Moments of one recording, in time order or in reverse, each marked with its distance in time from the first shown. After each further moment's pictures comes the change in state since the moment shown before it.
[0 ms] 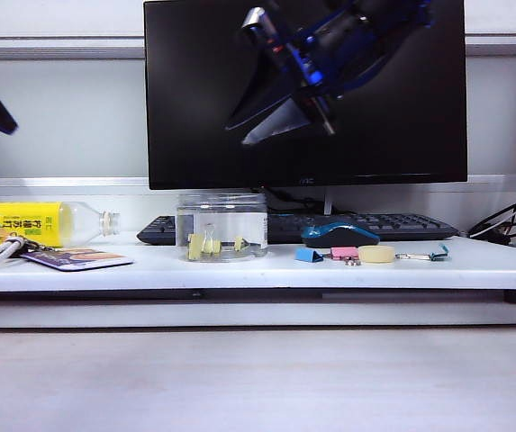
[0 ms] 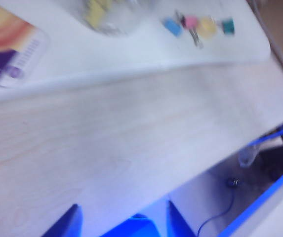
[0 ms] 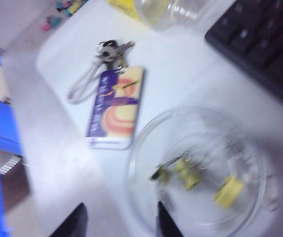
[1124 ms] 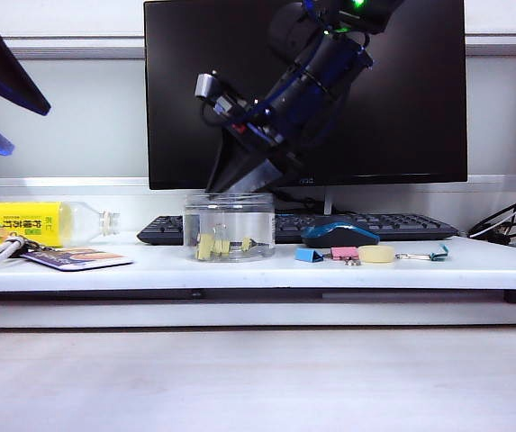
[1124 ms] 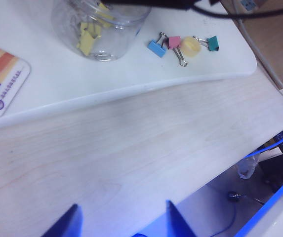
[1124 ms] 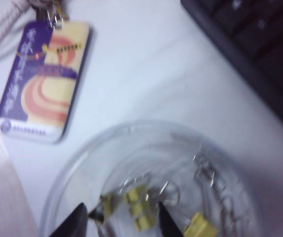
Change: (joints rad) left arm -0.074 0.019 0.000 0.105 -0.060 -0.035; right arm 0.082 0.174 0.111 -0.029 0.227 -0.175
